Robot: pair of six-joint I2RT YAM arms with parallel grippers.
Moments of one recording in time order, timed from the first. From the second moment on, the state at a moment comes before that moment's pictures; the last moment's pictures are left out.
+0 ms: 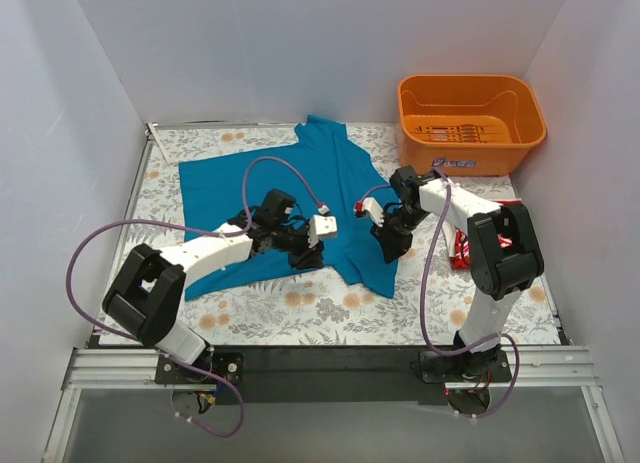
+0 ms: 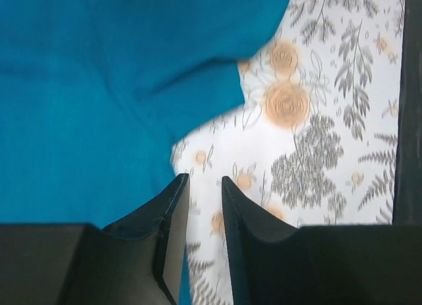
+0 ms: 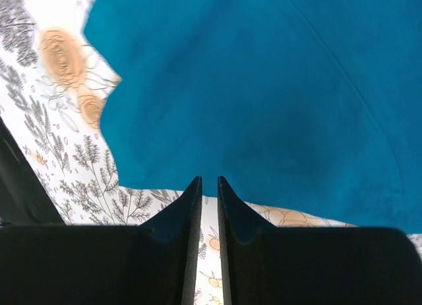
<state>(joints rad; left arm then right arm) -0.60 1.53 0.90 -0.27 0.71 0.56 0.39 1.80 1.23 -0.97 -0.55 -0.85</state>
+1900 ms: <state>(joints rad) -0.11 1.64 1.25 -0.41 0.67 0.44 0.32 1.80 1.44 -0.86 -0.47 -0.80</state>
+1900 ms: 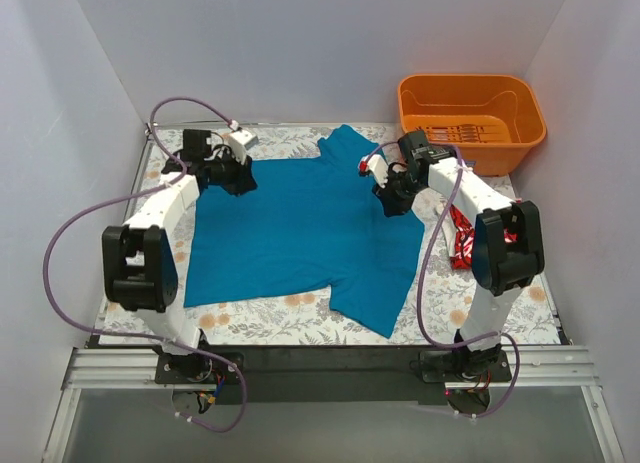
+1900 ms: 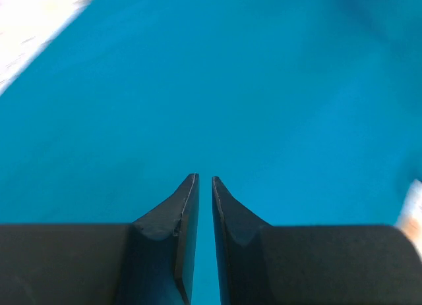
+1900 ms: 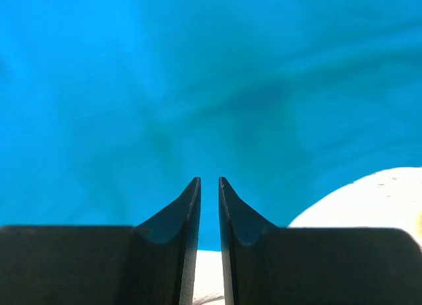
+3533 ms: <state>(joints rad) 0.27 2.14 1.55 -0.39 0.25 0.34 0.37 2.04 1.46 -0.60 -0.13 -0.72</state>
